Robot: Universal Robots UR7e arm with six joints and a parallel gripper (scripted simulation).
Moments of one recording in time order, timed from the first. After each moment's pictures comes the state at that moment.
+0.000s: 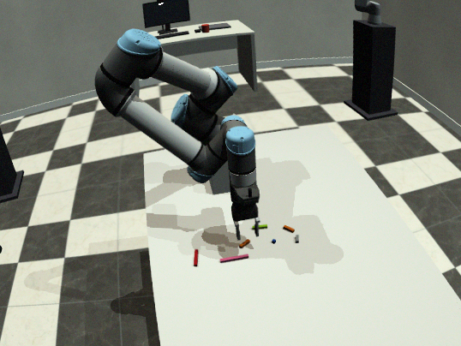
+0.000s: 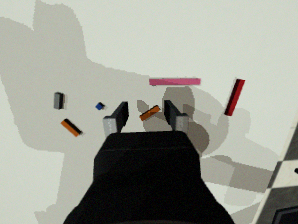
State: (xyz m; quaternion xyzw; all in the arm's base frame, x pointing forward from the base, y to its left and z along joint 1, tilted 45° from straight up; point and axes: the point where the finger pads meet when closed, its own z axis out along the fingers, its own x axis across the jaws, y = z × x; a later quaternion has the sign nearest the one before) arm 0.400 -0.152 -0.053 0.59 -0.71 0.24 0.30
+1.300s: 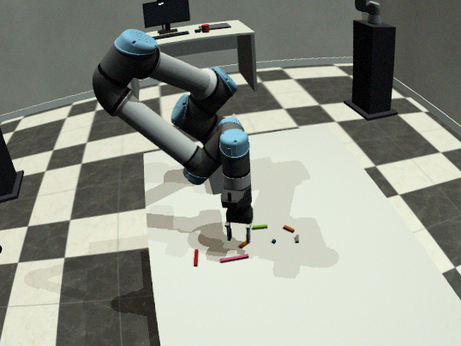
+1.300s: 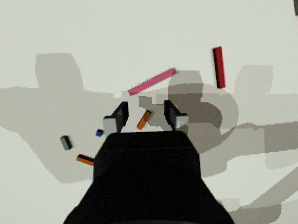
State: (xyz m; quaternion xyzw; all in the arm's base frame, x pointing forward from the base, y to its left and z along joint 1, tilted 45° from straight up) arm 0.404 -0.173 -0.033 0.42 -0.82 0.30 0.23
